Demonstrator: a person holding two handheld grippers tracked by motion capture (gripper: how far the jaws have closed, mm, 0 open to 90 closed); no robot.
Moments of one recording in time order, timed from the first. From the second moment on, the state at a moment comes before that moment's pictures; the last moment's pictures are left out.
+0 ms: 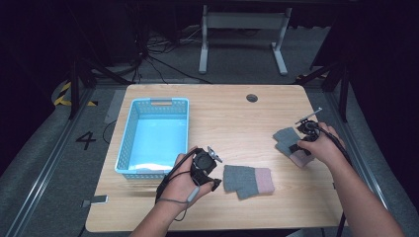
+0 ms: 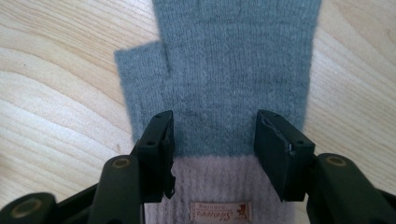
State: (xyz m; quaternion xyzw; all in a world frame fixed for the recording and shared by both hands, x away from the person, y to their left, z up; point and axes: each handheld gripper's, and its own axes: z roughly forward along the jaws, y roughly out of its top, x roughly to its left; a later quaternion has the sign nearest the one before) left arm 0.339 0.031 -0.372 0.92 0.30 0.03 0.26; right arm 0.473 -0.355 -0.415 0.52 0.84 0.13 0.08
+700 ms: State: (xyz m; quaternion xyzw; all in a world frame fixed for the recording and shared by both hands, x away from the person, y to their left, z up) left arm 0.338 0.032 -0.371 0.92 0.30 0.03 0.26; right arm 0.484 -0.353 -0.419 0.53 0.84 0.11 0.06
